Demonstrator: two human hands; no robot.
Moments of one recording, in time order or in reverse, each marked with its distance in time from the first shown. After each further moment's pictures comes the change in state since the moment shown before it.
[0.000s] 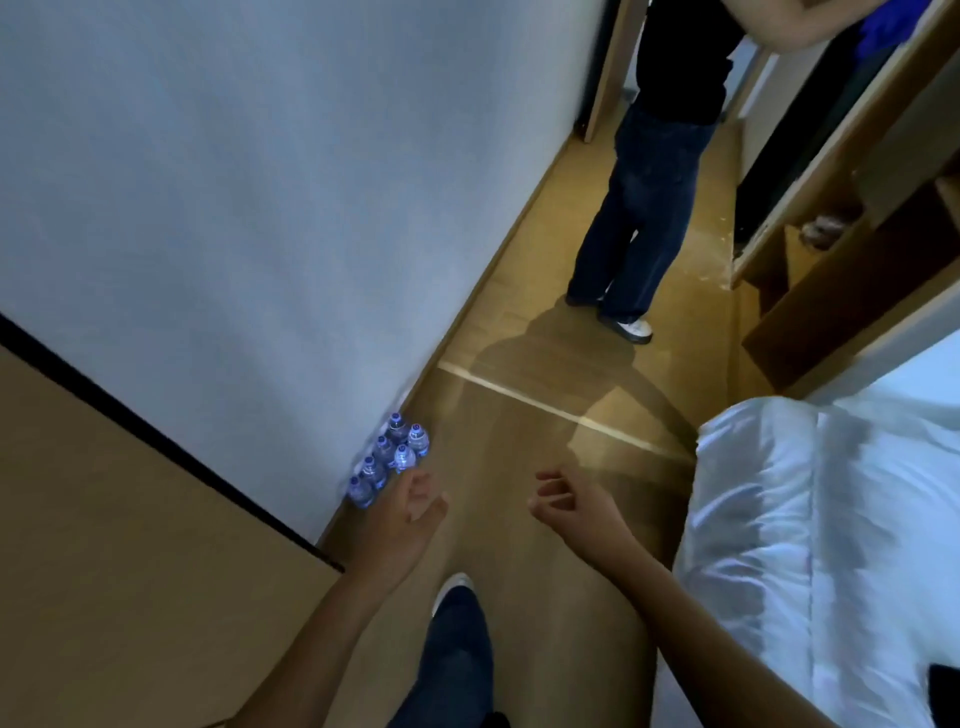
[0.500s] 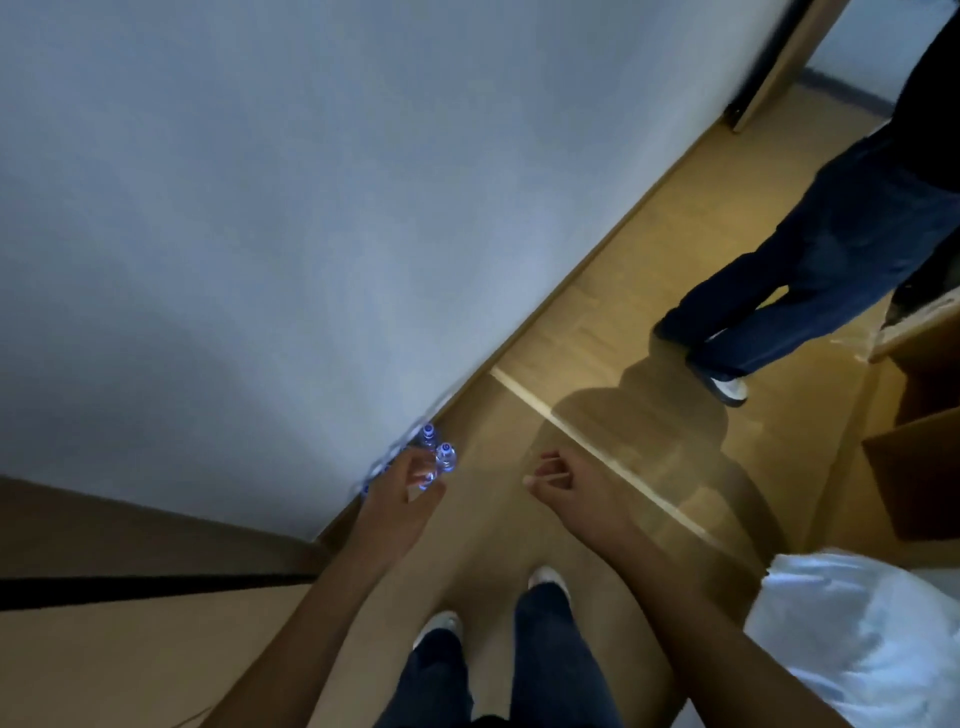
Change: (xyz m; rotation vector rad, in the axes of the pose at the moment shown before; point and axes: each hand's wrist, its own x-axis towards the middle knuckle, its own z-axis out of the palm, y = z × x) left_hand 0.207 0.043 -0.012 -0.123 0.209 -0.178; right_hand 0.252 -0.095 -0.025 -0.044 -0.300 -0.035
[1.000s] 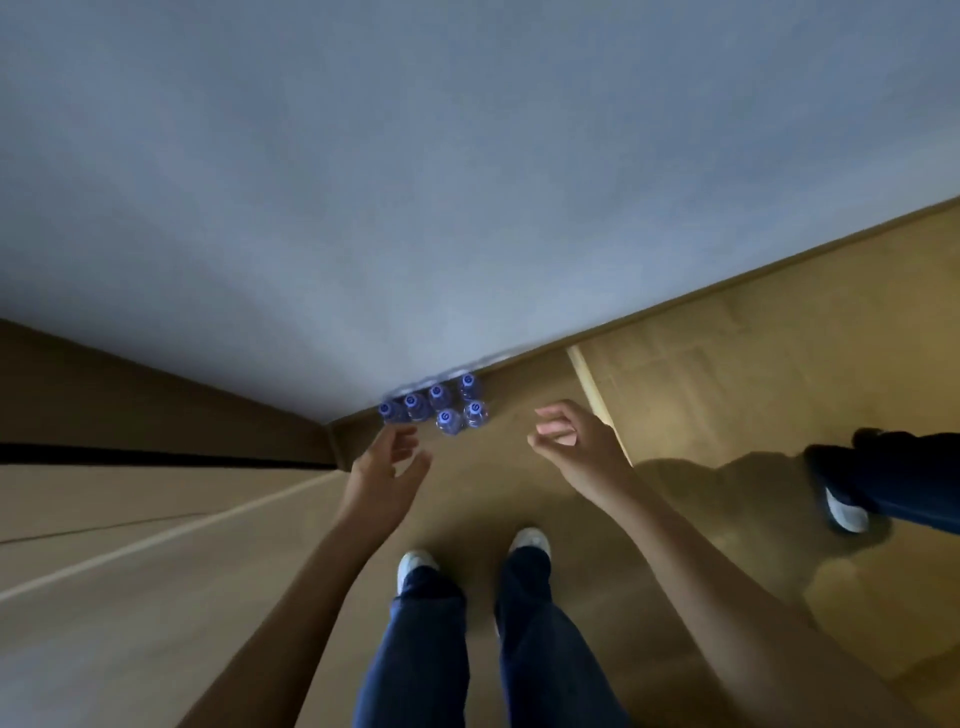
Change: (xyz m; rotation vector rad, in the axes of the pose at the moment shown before) left_hand 0.090 -0.018 0.094 -0.129 0.473 -0.312; right_hand 0.219 0.005 -0.053 -0.316 -0.446 -0.192
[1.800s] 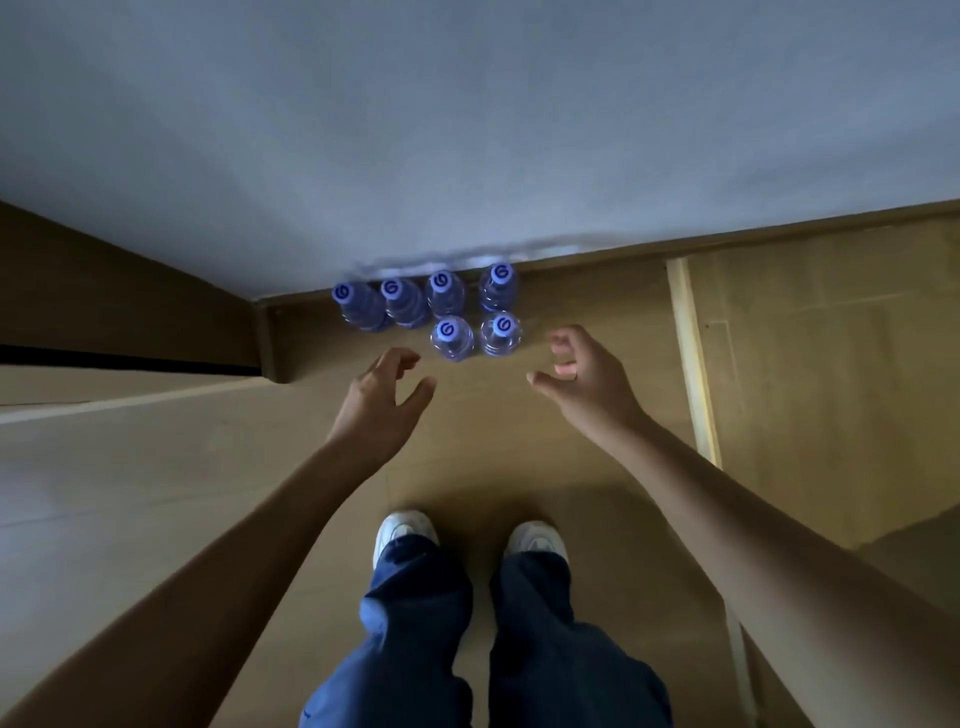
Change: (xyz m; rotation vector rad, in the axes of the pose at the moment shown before) left_hand 0.229 -0.300 0.182 0.151 0.036 -0.020; right_hand 0.290 0.254 0.176 -0.184 -0.104 -0.050
